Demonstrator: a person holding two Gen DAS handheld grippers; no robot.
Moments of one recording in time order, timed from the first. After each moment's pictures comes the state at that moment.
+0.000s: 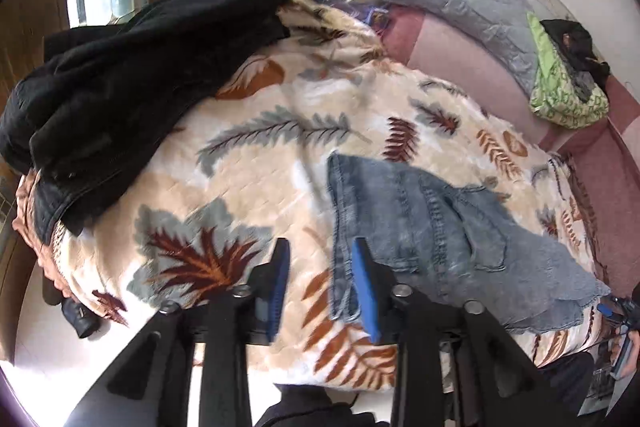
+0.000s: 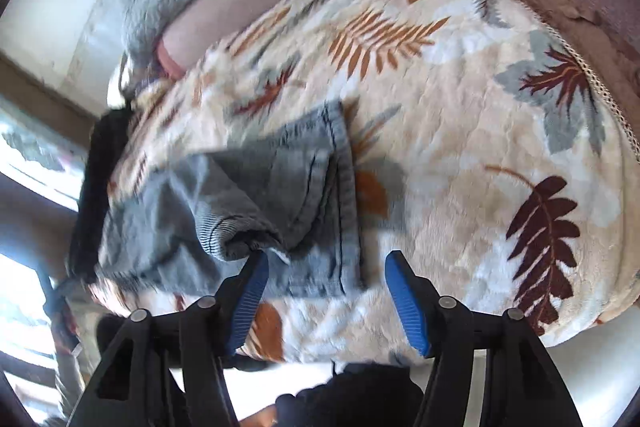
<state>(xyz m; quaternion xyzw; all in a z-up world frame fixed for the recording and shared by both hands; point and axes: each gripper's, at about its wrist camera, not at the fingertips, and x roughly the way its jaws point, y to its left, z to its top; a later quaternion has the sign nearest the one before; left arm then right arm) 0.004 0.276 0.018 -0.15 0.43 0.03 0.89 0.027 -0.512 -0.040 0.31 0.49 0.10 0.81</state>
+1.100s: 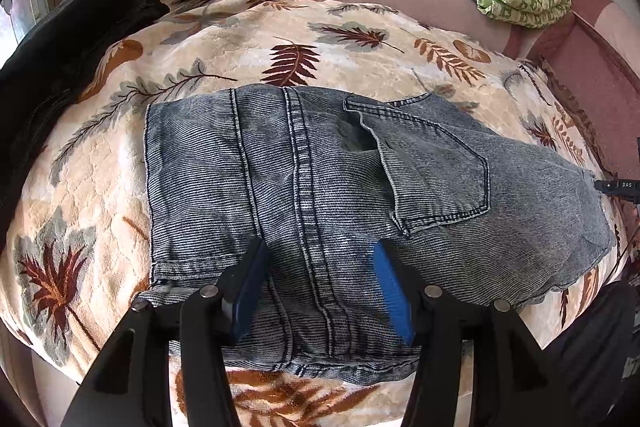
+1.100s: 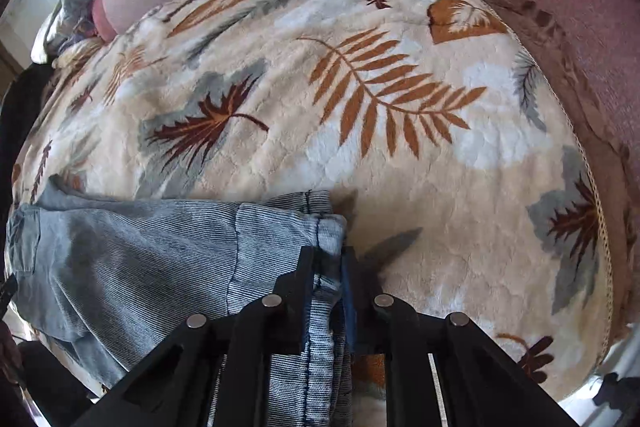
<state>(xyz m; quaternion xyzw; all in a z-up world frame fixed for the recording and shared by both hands) 0.050 0.156 -0.063 -0.04 0.48 -0.05 0.87 0.130 -0.444 -0.052 0.11 0.55 -0.01 0.83</state>
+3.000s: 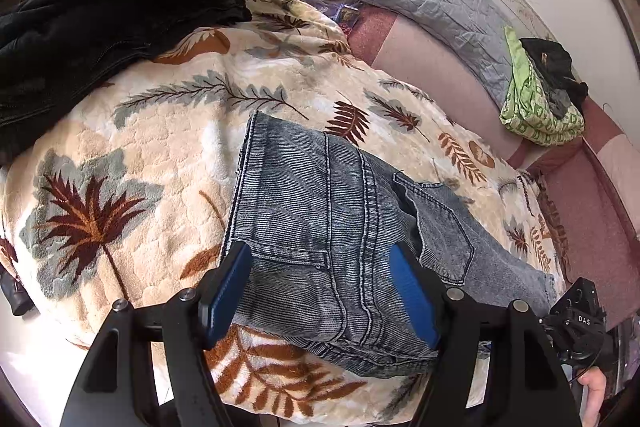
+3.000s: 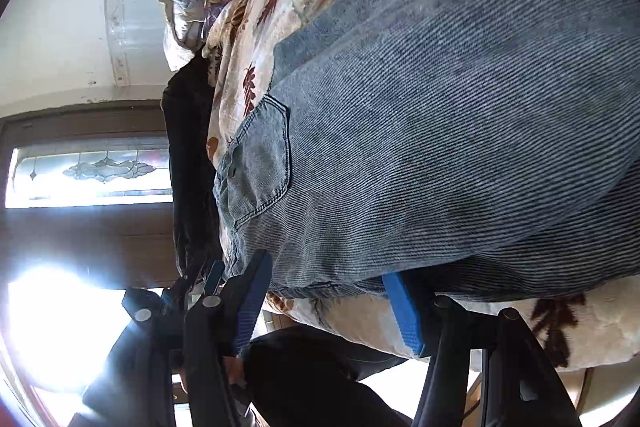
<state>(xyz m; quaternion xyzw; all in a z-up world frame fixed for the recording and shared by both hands) 0.003 0.222 -0.040 -0.22 0.39 0.00 0.89 0.051 -0.174 -0.113 0.45 0.57 0.24 0.65</state>
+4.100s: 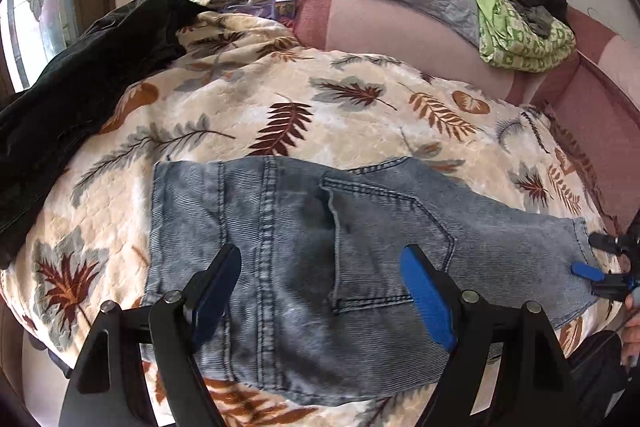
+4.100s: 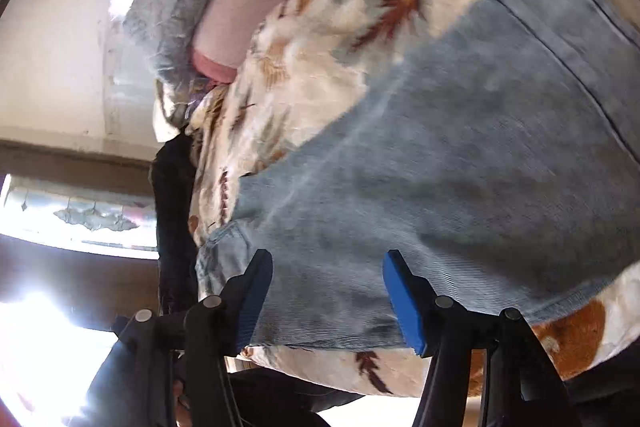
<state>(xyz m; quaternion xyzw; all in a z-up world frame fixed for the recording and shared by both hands) 0.048 0.116 -0.014 -0.06 0.42 -0.01 0.91 0.079 -0.306 -0.060 0.43 0.50 0.20 0.73</state>
